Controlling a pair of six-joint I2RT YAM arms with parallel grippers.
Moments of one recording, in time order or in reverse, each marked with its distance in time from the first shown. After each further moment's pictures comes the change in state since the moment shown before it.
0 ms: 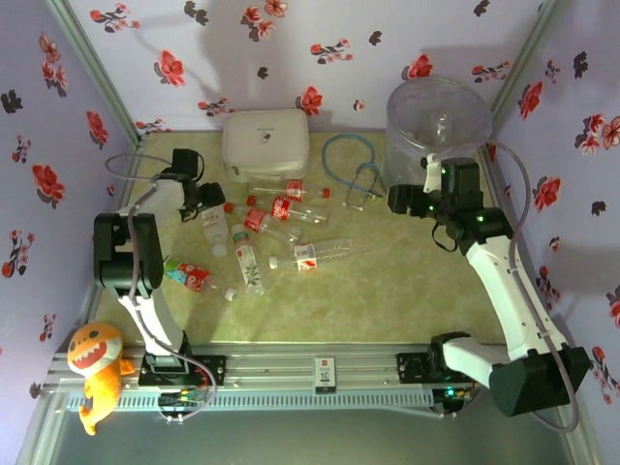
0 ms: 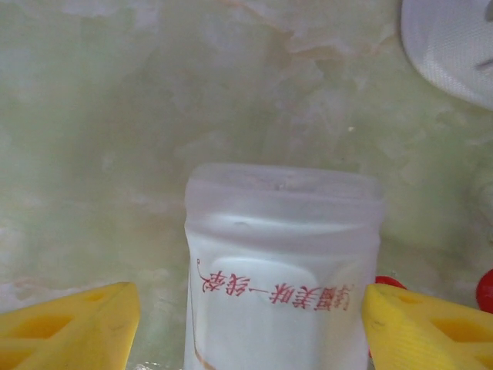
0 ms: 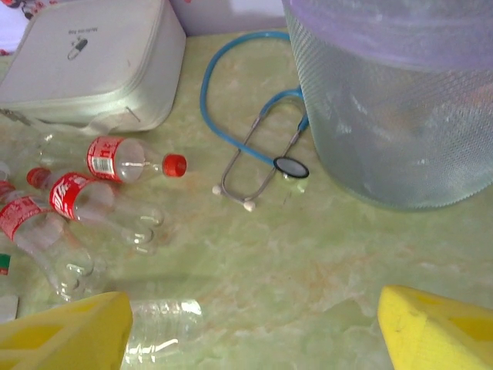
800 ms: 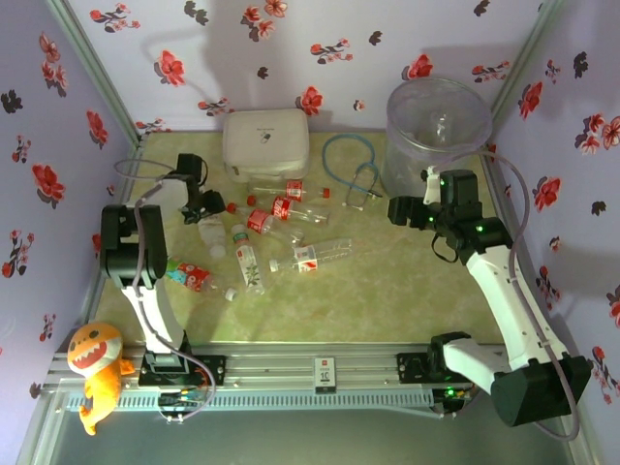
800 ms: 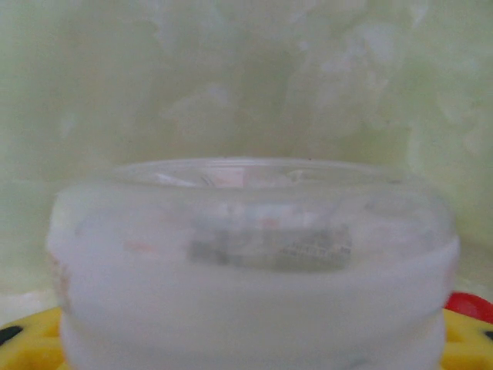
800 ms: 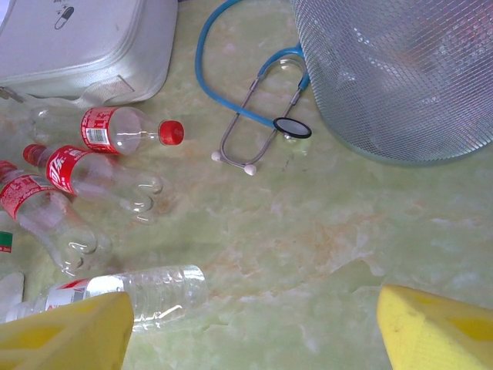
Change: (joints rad) left arm 0.003 0.061 0.020 -0.042 0.030 0.006; right arm 0.002 -0.047 -0.073 -0.023 -0.015 0.040
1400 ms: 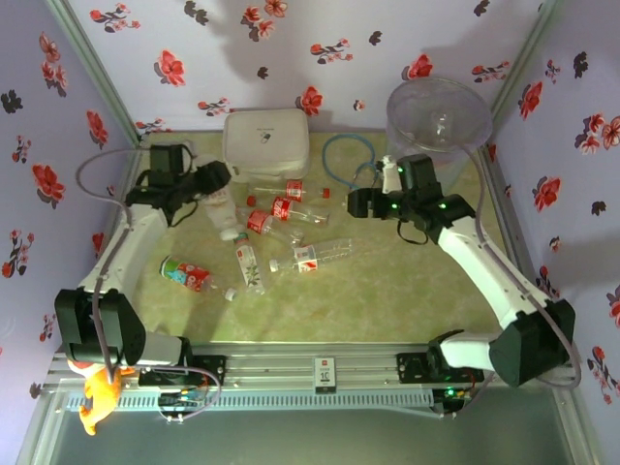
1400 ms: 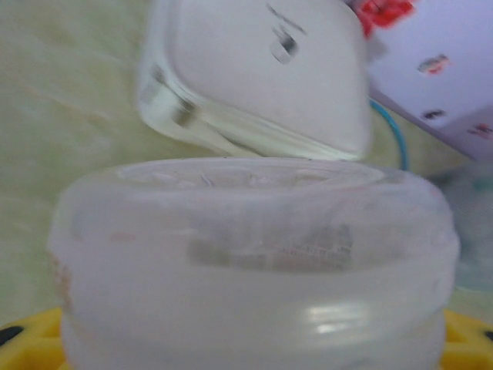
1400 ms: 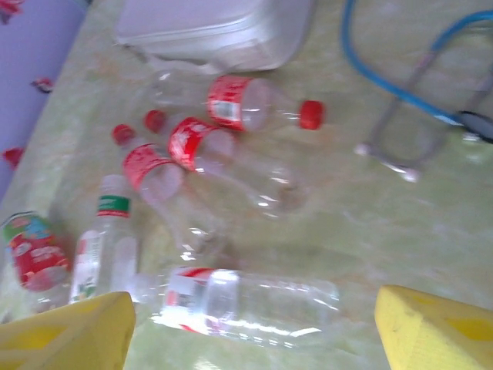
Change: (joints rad) left arm -0.108 -0.529 -0.148 0.124 0.230 -0.193; right arm 0.227 0.242 0.118 0.121 -0.150 0.117
